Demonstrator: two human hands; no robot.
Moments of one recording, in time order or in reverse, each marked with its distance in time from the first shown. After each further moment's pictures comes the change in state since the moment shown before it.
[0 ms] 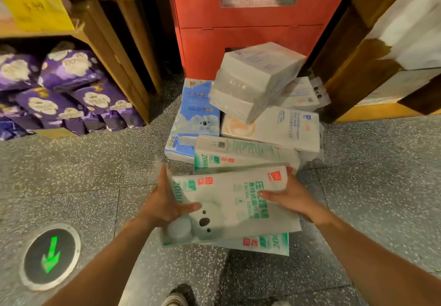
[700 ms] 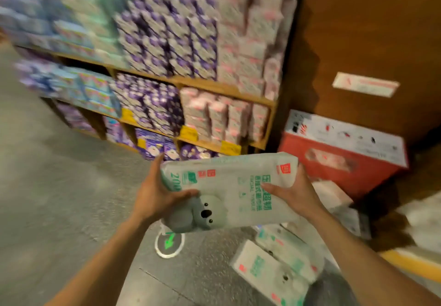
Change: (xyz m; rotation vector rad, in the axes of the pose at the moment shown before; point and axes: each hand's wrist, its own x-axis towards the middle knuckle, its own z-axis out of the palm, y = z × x) left_hand -0.508 0.208 -0.372 -0.258 0.870 0.031; right_hand -0.332 -0.530 -0.106 0.044 -0.042 -0.579
